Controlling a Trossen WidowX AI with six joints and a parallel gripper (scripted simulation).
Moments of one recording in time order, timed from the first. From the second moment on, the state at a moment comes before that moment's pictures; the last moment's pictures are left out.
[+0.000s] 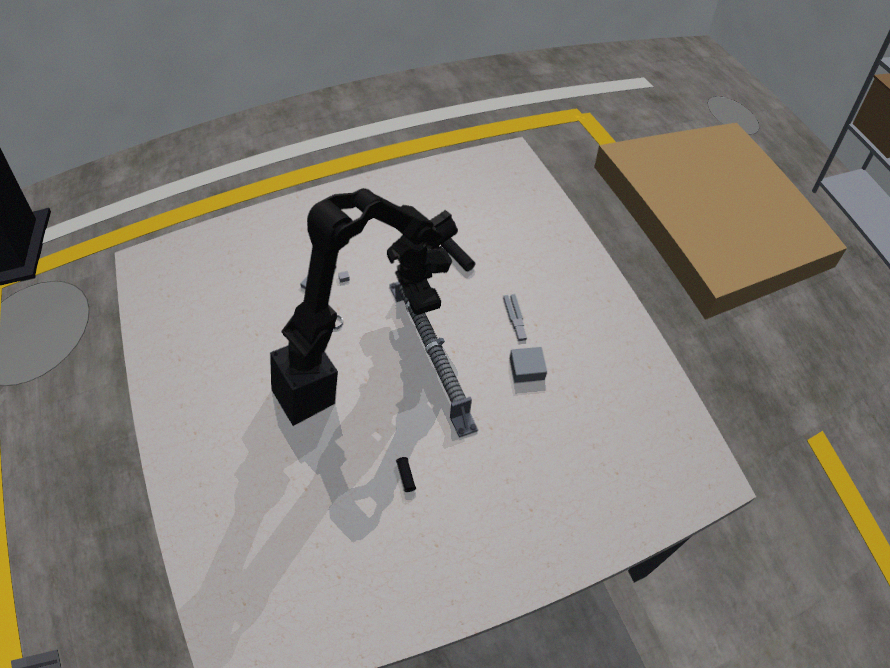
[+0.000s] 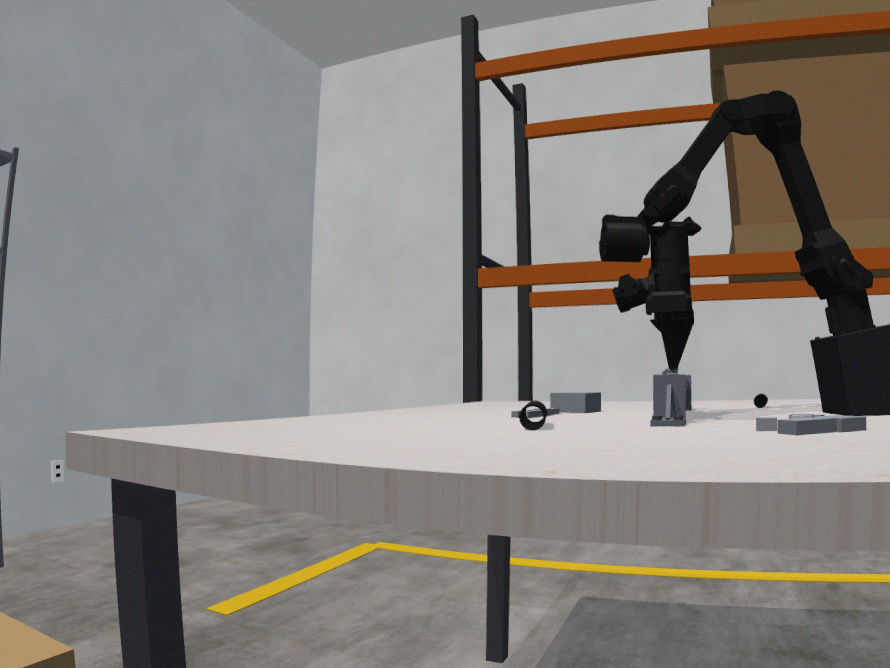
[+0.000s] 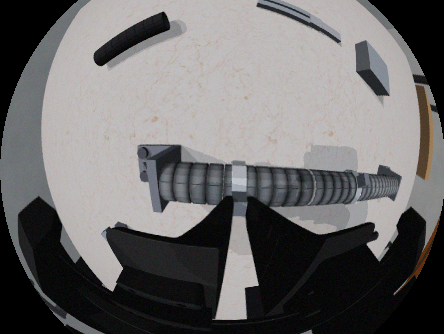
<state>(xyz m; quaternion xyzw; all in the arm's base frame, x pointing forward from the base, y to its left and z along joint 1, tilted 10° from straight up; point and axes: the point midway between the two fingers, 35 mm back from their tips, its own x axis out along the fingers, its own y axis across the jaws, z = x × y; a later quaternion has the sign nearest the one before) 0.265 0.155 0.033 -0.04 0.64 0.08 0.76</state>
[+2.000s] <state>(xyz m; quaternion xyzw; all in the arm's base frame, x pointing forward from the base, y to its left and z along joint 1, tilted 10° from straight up) 0.273 0.104 0.031 -0.04 0.64 0.08 0.76</state>
